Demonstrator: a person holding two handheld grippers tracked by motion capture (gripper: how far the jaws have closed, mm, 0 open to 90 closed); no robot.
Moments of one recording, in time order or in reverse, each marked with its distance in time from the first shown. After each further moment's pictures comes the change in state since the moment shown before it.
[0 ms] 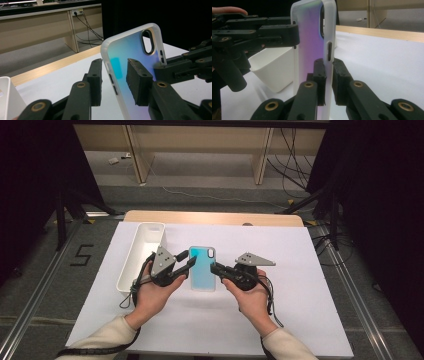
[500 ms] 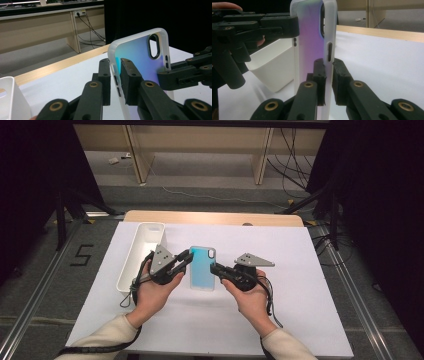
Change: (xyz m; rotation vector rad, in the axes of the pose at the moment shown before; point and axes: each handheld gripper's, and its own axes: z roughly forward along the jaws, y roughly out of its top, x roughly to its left) left arm 0.003 0.001 -0.001 -0.013 0.012 -0.017; right arm 0.000 -0.002 0.001 0.000 -0.003 -0.004
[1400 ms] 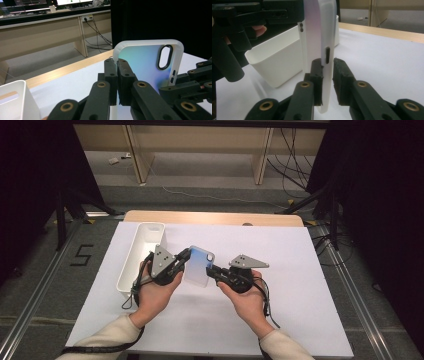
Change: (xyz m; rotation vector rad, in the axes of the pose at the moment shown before) left arm -0.008 0.002 -0.004 -0.013 0.078 -0.003; right arm 0.008 -0.003 0.007 0.035 0.010 -0.042
